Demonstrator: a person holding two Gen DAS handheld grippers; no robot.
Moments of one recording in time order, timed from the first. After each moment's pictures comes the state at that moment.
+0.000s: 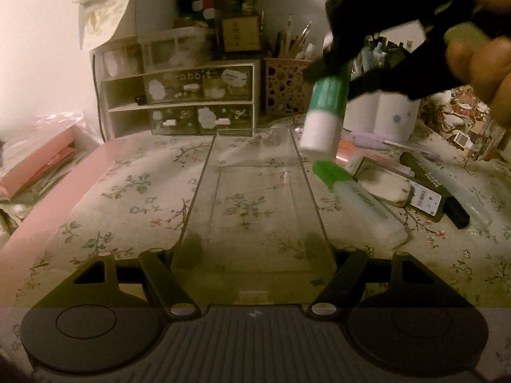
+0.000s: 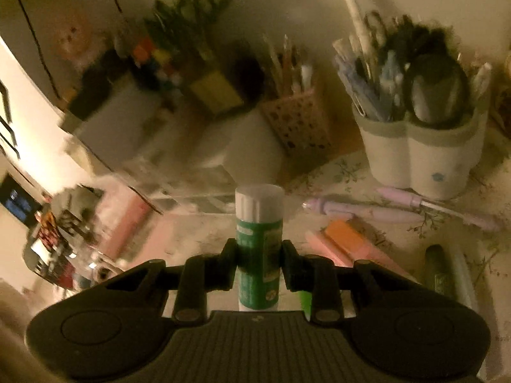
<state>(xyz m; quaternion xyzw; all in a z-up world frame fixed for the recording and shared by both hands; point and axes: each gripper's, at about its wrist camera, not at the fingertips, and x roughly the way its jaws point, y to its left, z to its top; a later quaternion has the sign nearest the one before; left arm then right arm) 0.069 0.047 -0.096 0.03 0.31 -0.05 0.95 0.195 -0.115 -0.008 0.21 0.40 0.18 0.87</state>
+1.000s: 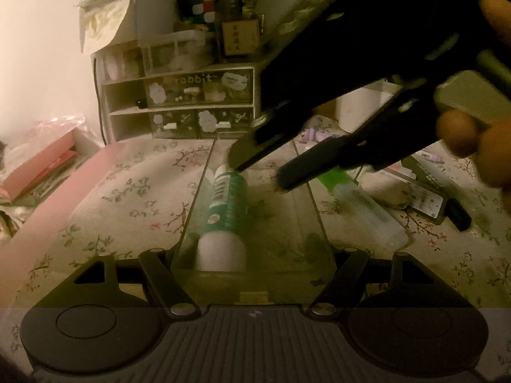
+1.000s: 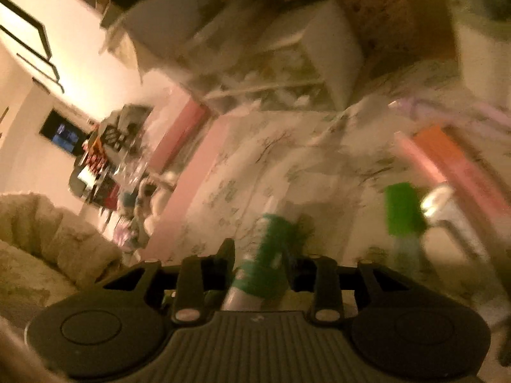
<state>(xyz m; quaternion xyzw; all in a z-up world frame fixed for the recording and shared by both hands) 0.067 0.044 -0.097 0.03 0.30 -0.05 0.95 0.188 -0.074 -0.049 0.19 0.49 0.31 0.79</state>
